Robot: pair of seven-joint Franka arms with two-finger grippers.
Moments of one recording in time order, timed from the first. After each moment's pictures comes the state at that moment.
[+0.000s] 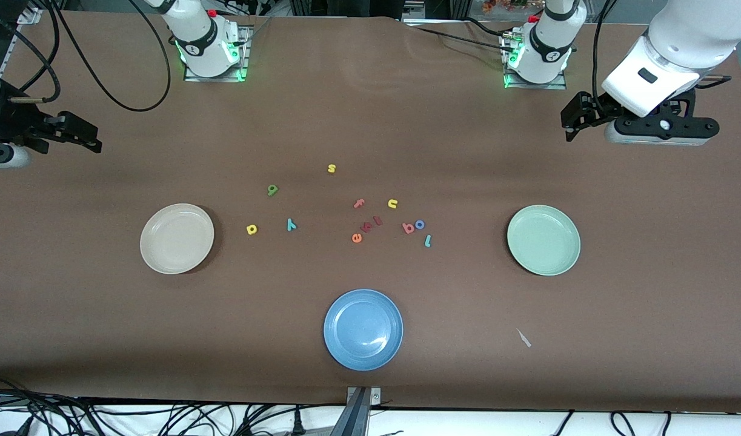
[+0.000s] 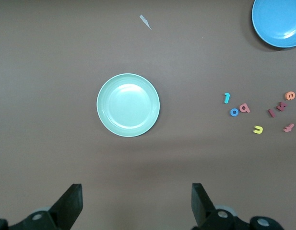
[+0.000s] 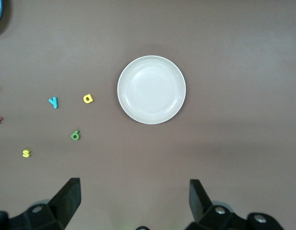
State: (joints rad) left arm -0.08 0.00 -0.19 -1.57 0.05 1.55 -0.21; right arm 0.02 0.05 0.01 -1.56 0.00 1.54 0.00
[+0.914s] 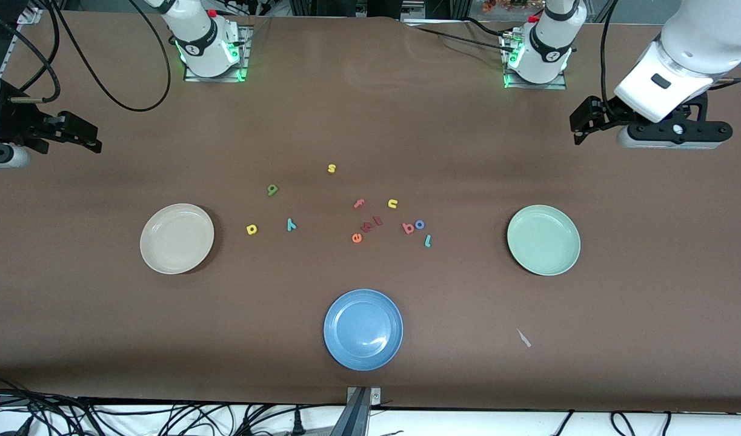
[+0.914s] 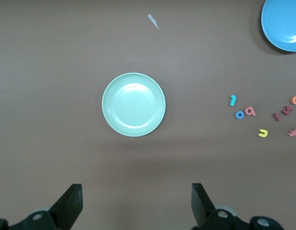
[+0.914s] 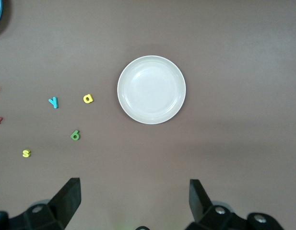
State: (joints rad) left arm -0.05 0.00 -0.19 -1.57 0.05 1.54 -0.21; right arm 0.02 0.05 0.01 -1.56 0.00 1.54 0.00
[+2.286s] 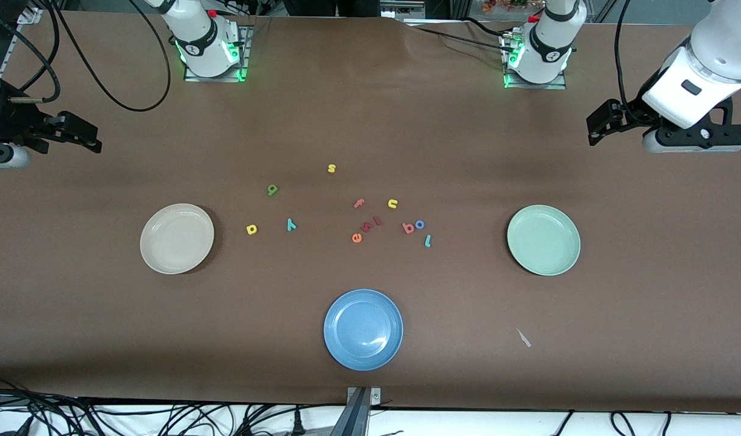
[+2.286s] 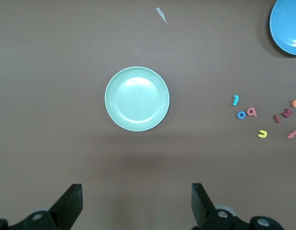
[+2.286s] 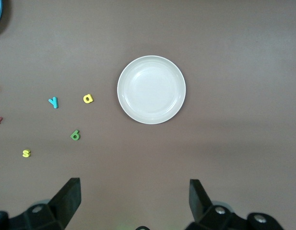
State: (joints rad) left arm 0.01 0.00 -0.19 -1.57 0.01 1.52 -0.20; right arm 0.02 0.05 0.01 -1.56 0.00 1.54 0.00
